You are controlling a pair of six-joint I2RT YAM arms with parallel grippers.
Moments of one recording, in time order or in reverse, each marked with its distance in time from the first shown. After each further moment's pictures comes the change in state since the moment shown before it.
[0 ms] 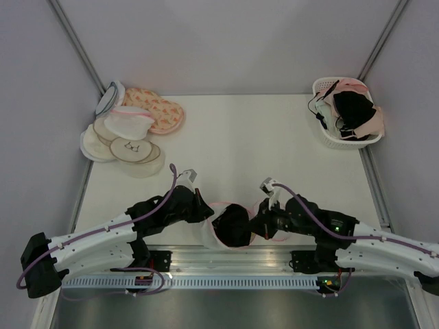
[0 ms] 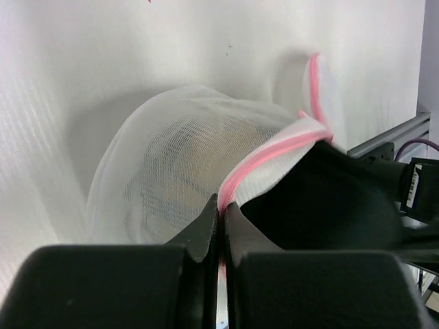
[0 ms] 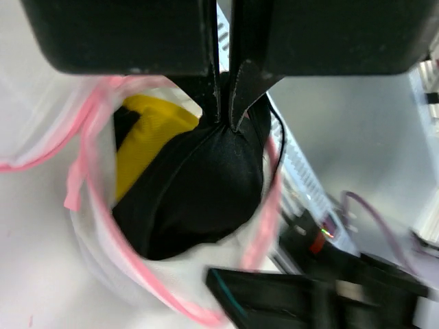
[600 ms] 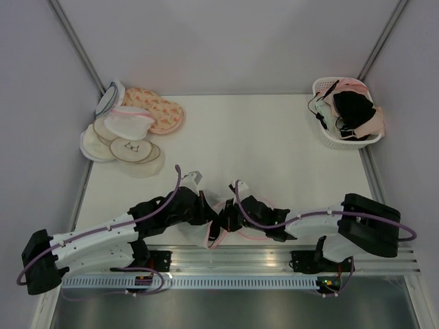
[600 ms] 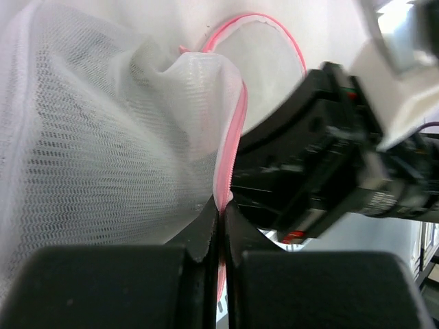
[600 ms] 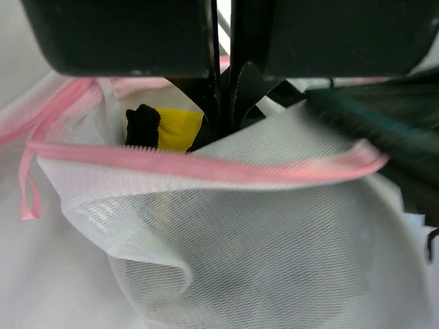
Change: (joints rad) left arm -0.028 0.028 0.006 0.030 0.045 0.023; right arm -0.001 0.696 -0.070 0.770 0.119 0.177
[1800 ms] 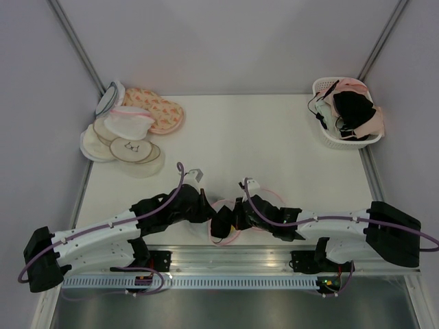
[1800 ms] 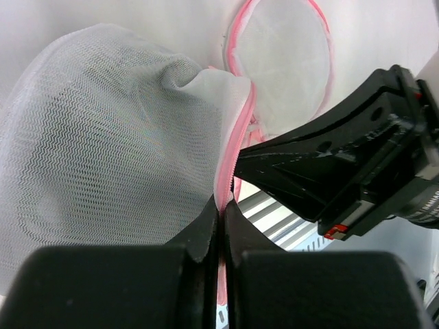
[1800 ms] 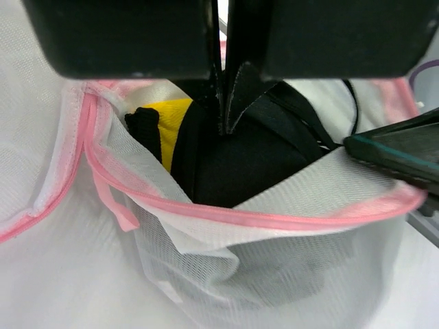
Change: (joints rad) left arm 0.000 0.038 0.054 -0.064 -0.046 0.023; right arm 0.000 -0.190 0.014 -0.326 0.119 0.044
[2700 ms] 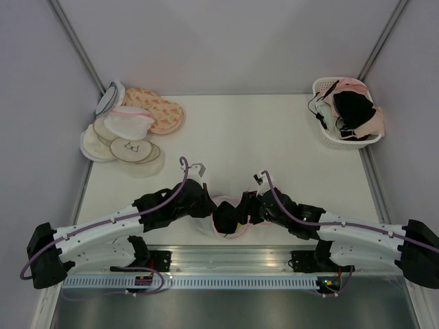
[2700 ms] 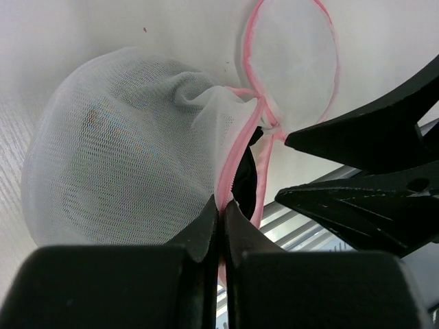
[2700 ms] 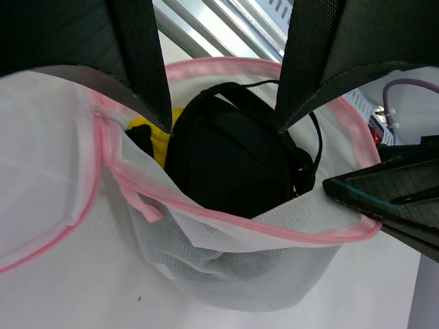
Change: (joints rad) left arm 0.000 0.057 0.090 -0.048 -0.060 0.045; right arm -0.111 -0.300 -0.017 -0.213 -0.069 -0.060
